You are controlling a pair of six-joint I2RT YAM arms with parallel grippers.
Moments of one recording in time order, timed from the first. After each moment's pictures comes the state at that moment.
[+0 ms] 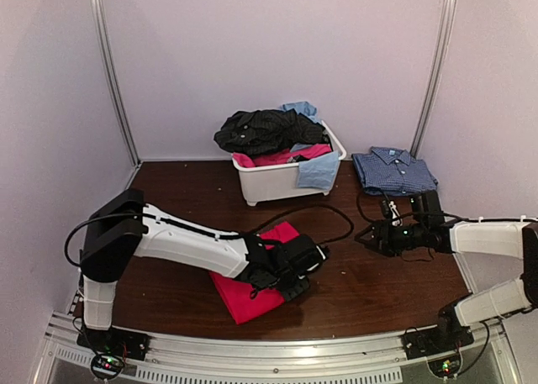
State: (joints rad) left arm -1.28 2.11 1.43 -0.36 -0.33 -0.13; right arm 0.25 1.25 0.49 0.00 -0.64 0.60
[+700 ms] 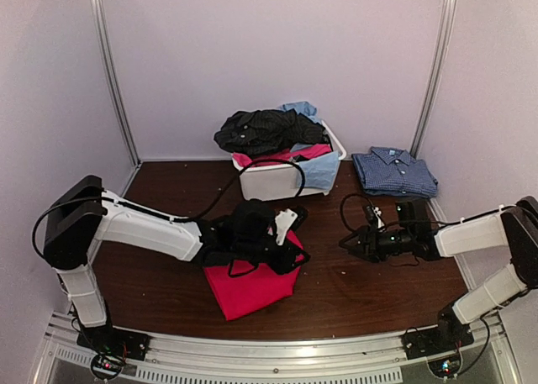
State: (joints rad) left arm -1.07 1.83 0.98 0.29 0.20 -0.36; right arm 0.35 1.41 0.45 0.29 -0.72 0.69
